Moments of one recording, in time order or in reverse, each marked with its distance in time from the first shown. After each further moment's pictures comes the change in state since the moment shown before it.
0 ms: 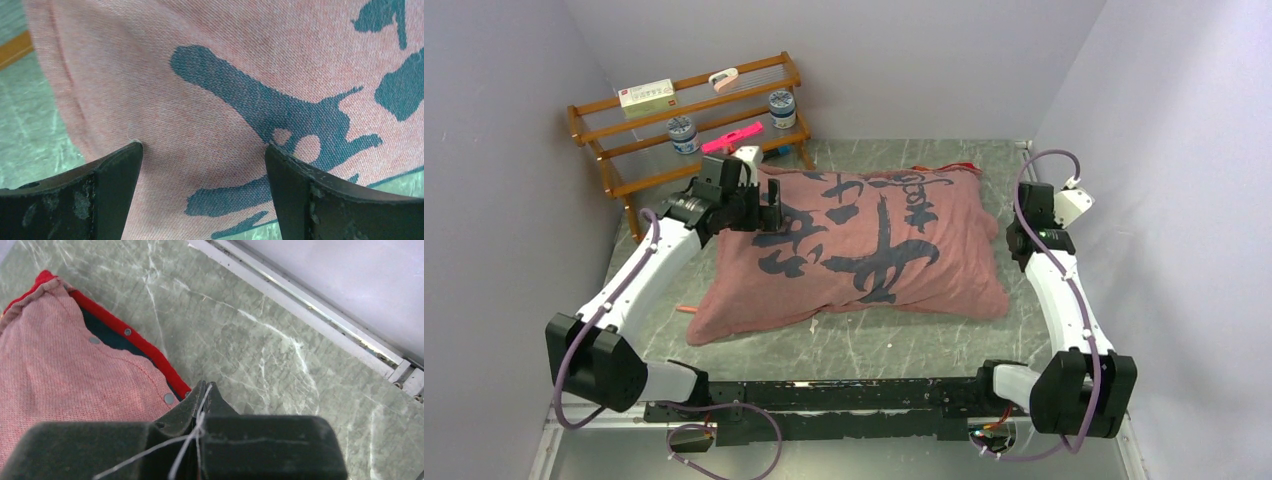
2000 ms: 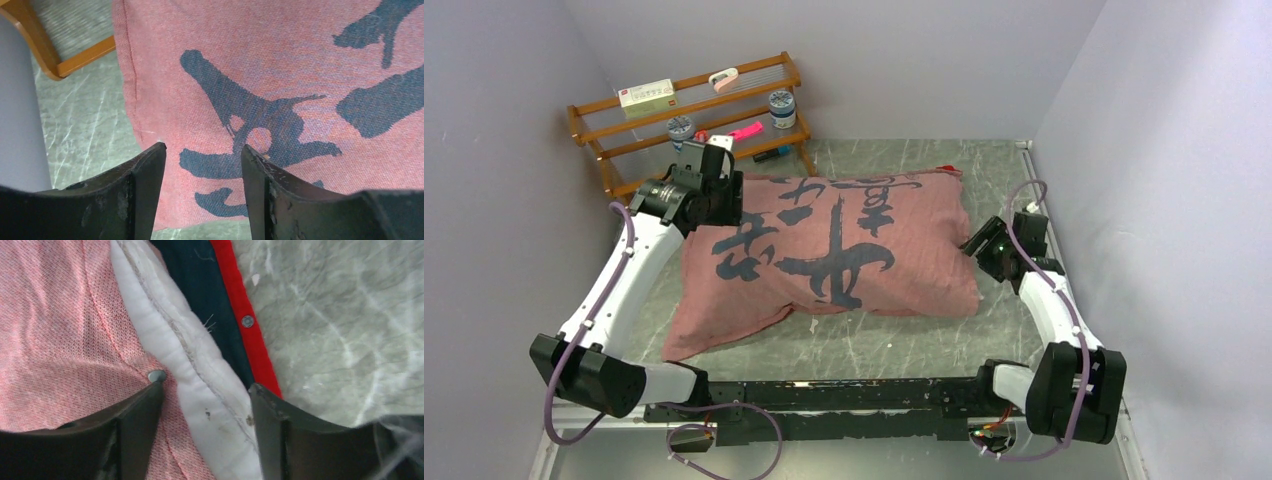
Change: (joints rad) left arm 0.031 -0.021 0.197 -0.306 -0.277 0.080; right arm -0.049 -0.021 -0.258 0.174 -0.693 -0.066
